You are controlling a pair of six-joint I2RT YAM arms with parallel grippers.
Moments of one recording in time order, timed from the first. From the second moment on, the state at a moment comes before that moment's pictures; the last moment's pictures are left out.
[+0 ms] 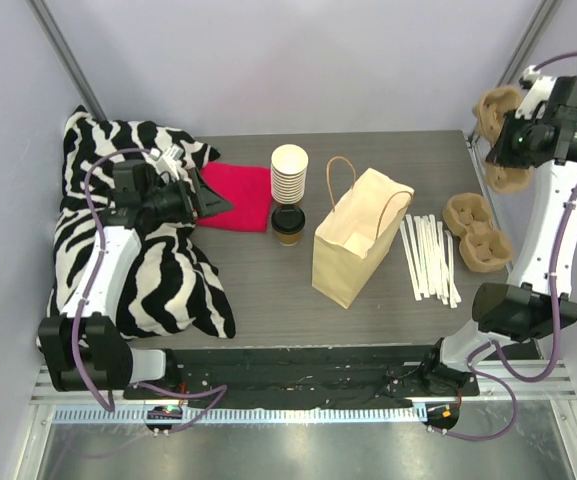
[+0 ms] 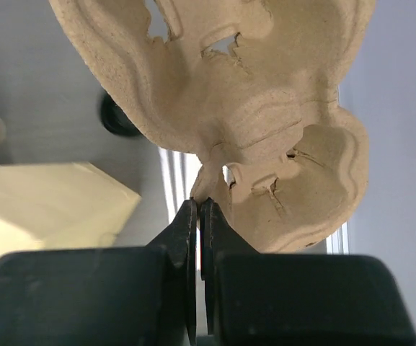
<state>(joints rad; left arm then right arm) 0.03 1.33 1.06 -0.36 0.88 -0.43 -0.34 1.62 2.03 -1.22 -0.17 -0.13</state>
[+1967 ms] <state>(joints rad) 0.02 0.86 1.23 -0.11 0.76 -0.74 0.70 1.65 2.08 -0.60 -0.54 0.49</state>
